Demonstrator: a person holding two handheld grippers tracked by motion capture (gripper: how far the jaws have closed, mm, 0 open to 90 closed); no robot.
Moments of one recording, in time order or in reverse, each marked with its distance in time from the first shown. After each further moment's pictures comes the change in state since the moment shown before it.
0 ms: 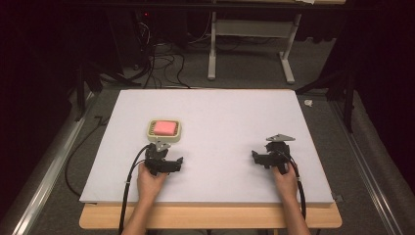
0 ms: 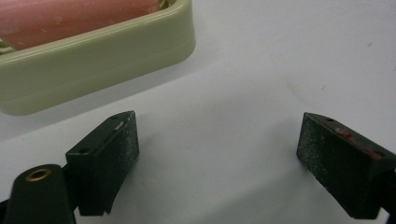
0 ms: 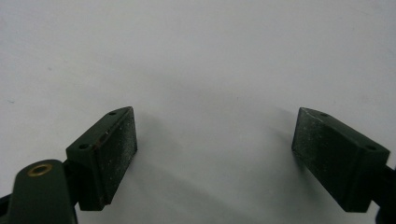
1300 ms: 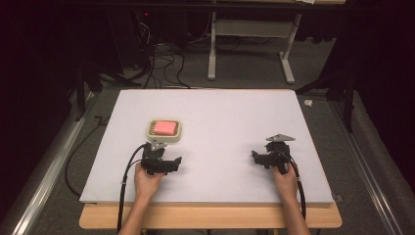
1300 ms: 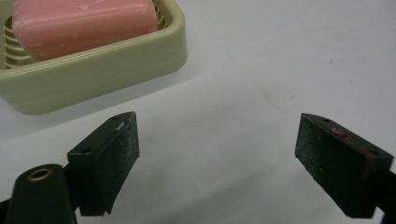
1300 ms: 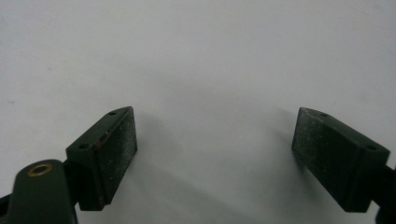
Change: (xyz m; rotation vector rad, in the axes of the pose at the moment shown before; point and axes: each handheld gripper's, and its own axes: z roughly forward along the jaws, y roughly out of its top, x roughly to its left) left arm 0.001 0.006 -0.020 -0.021 -0.042 -0.032; right arm 0.000 0.000 0.000 0.000 0.000 0.000
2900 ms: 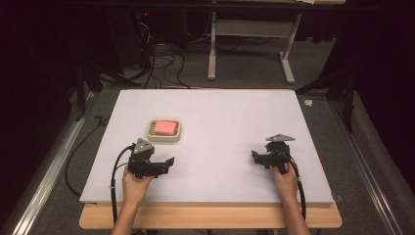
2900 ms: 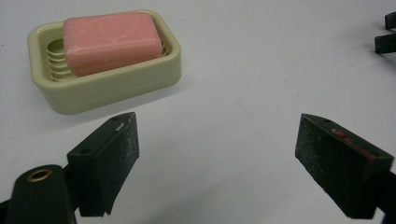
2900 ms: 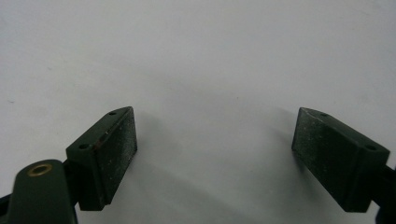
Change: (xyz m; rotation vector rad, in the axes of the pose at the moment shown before) left arm 0.006 0.002 -0.050 -0.065 -0.066 -0.031; right arm 0.000 0.000 0.000 0.000 0.000 0.000
